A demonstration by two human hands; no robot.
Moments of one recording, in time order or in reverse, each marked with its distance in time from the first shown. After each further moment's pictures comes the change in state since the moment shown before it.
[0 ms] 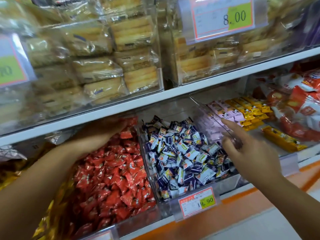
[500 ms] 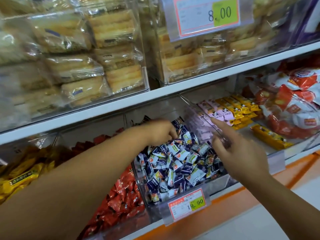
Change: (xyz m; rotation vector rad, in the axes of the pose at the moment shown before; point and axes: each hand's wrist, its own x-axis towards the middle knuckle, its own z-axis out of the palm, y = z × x) left_hand 0.067 0.094 0.105 0.531 -0.436 0.234; right_hand -0.001 0.003 0.003 -0.019 -0.026 0.002
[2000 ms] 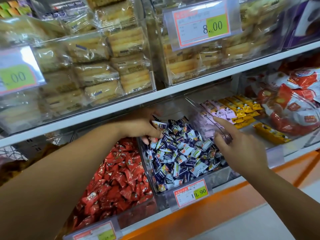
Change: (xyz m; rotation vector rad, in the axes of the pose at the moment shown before) left_hand -0.060 -0.024 -0.025 -0.525 0.047 -0.134; right_hand 0.003 0.009 0.008 -0.010 0.065 -0.029
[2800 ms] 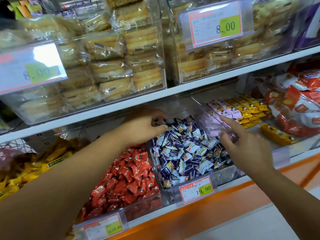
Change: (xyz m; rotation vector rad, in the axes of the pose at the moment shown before) left_hand -0.027 -0.017 0.004 0.273 0.346 0.158; right_hand -0.003 -0.010 -0.007 0.007 -0.019 0.006
